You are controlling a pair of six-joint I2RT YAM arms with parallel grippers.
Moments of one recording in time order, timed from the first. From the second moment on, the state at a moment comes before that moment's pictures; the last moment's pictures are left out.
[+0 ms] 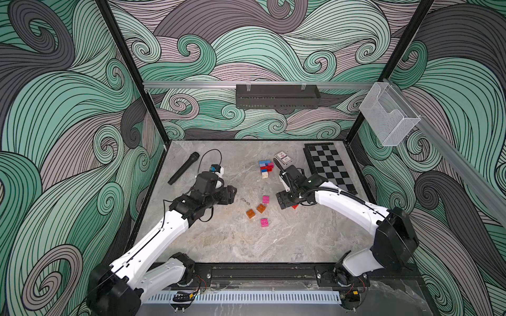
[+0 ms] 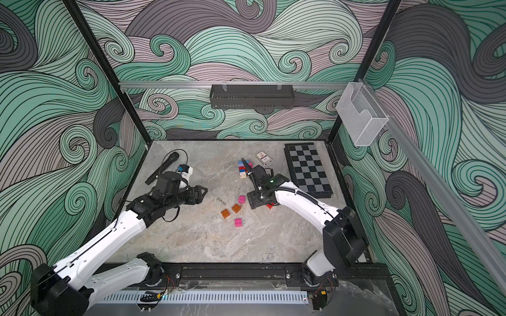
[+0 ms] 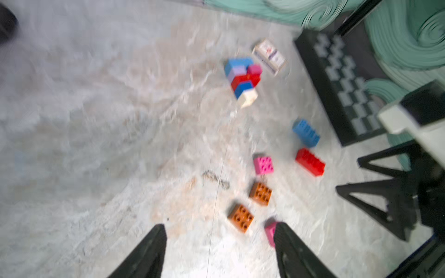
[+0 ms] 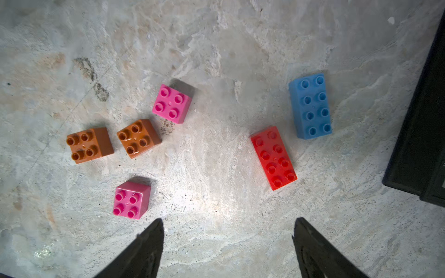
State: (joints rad) left arm -0.48 1.07 0.82 -0.53 0.06 -0.40; right arm 0.65 1.53 1.15 -0.88 0.13 0.30
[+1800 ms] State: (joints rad) left arm -0.75 1.77 1.12 -0.69 0.05 -0.85; right arm 0.53 1.47 1.07 -0.79 0.00 0.27
